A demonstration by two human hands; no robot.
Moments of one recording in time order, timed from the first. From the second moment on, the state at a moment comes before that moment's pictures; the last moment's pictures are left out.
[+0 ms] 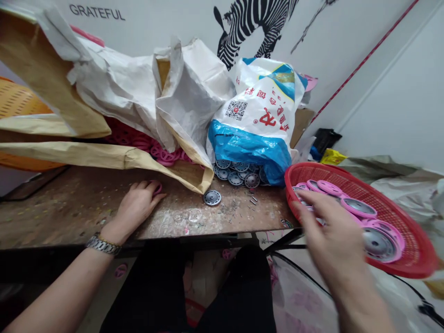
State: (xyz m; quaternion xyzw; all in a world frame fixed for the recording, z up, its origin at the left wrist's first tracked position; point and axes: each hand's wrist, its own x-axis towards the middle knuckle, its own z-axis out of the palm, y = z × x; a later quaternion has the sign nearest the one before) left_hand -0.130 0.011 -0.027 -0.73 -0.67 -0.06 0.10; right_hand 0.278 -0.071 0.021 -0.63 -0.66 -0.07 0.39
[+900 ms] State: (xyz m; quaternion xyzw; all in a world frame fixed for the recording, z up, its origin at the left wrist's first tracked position) left_hand -0.092 -0.042 -0.020 -0.48 -0.46 -0.48 -0.58; right_hand 0.159 -0.003 -0.036 -0.61 -0.68 0.15 0.38
